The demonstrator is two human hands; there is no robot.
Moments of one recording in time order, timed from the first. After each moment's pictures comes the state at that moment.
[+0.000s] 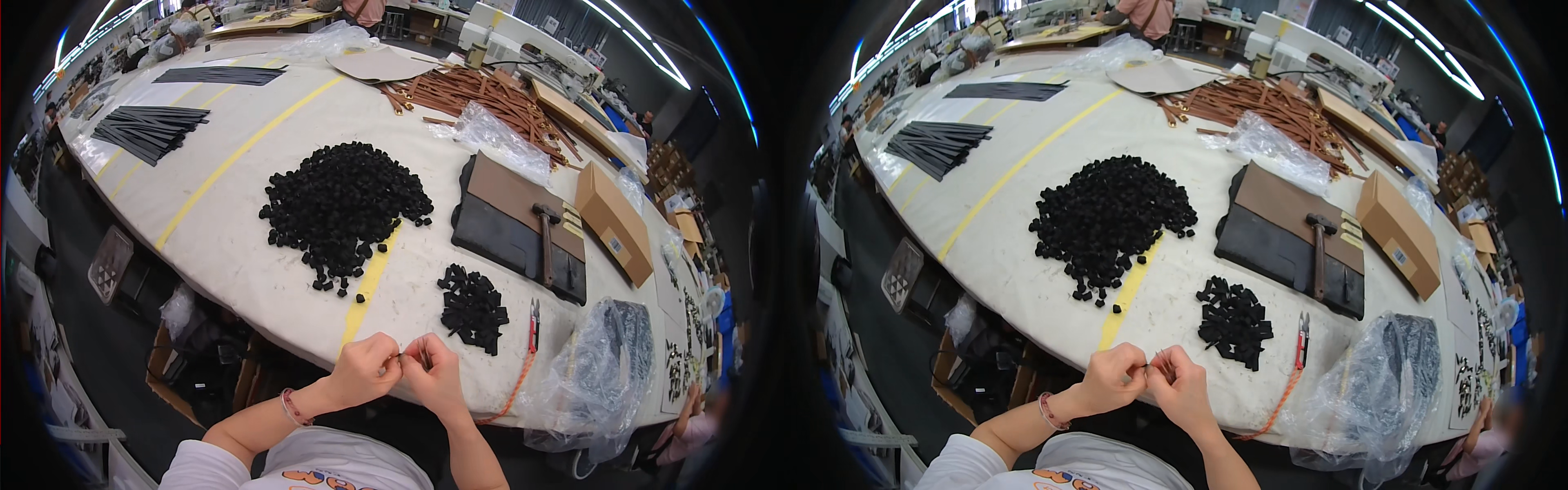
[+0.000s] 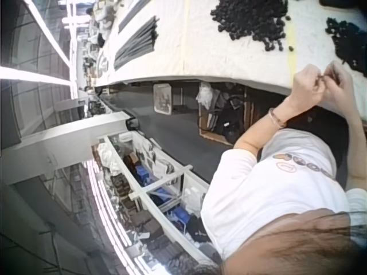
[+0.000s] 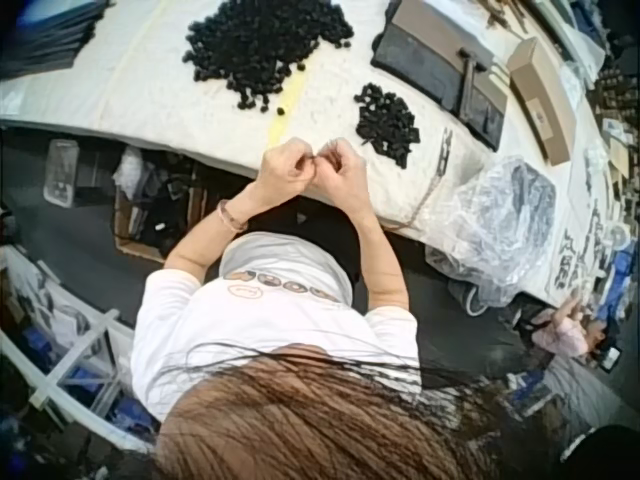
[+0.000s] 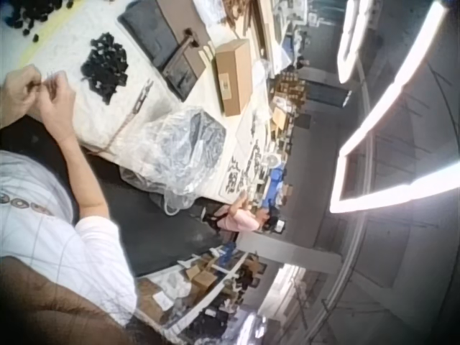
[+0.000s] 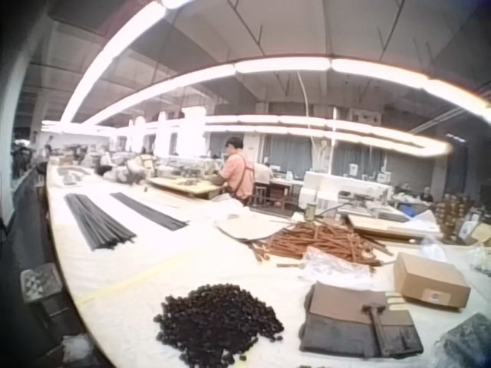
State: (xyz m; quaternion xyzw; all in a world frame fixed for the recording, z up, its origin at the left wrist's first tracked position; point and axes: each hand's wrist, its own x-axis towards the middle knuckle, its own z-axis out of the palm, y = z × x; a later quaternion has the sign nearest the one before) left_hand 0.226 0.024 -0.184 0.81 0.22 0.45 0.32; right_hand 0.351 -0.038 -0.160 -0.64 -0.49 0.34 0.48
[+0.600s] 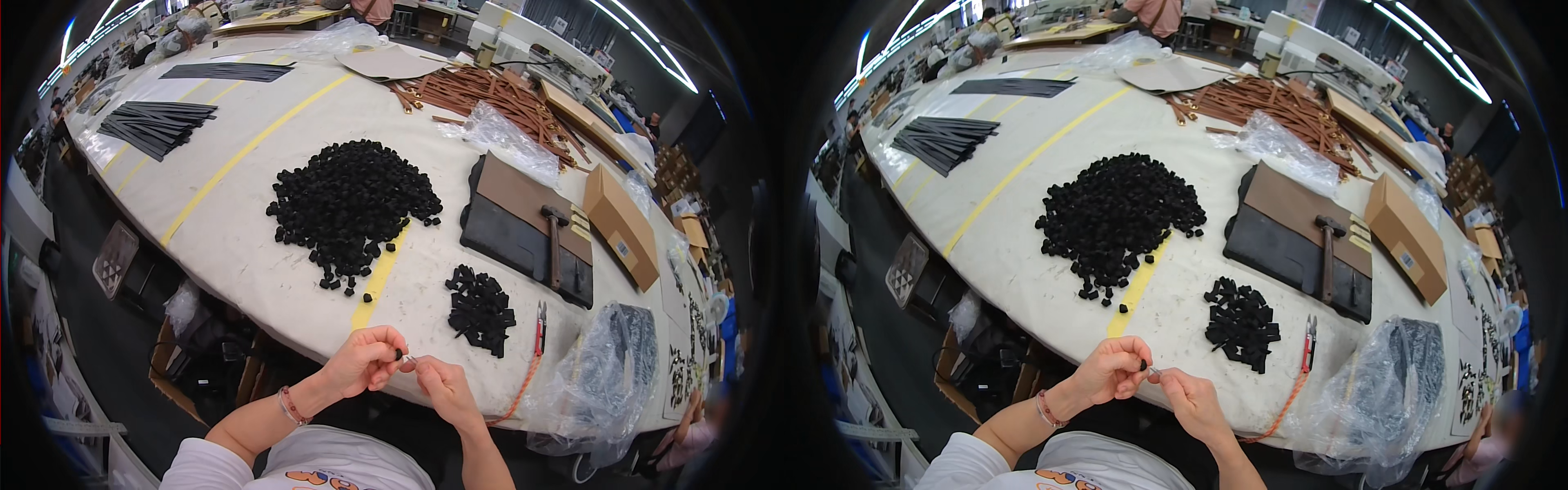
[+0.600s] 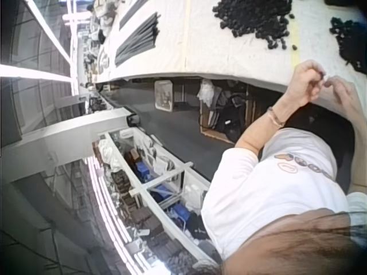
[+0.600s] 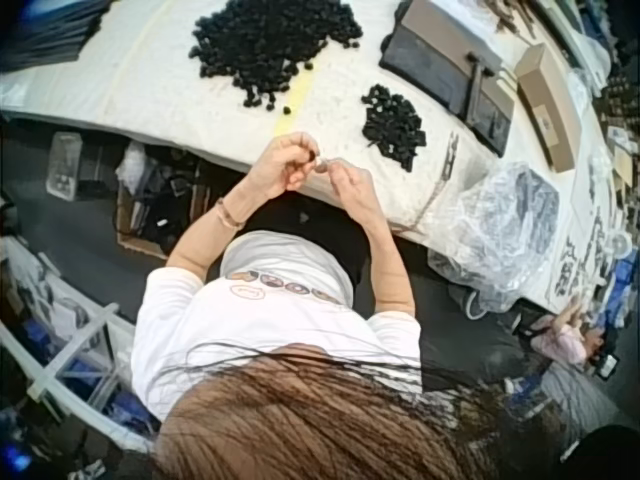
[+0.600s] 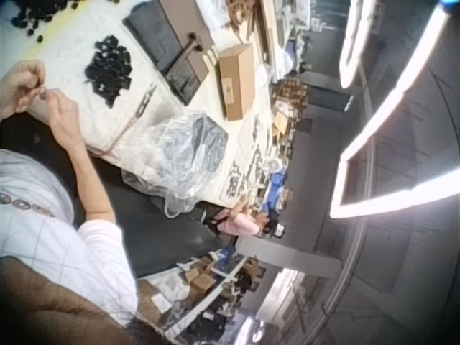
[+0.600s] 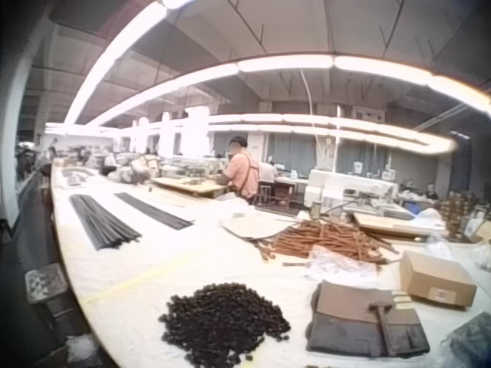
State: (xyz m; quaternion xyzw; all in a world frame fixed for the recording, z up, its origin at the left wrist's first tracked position) left_hand 0.213 0.036 -0.172 0.26 0.22 0.20 0.92; right_hand 0.368 -0.056 -0.159 -0.63 -0.48 0.48 0.38
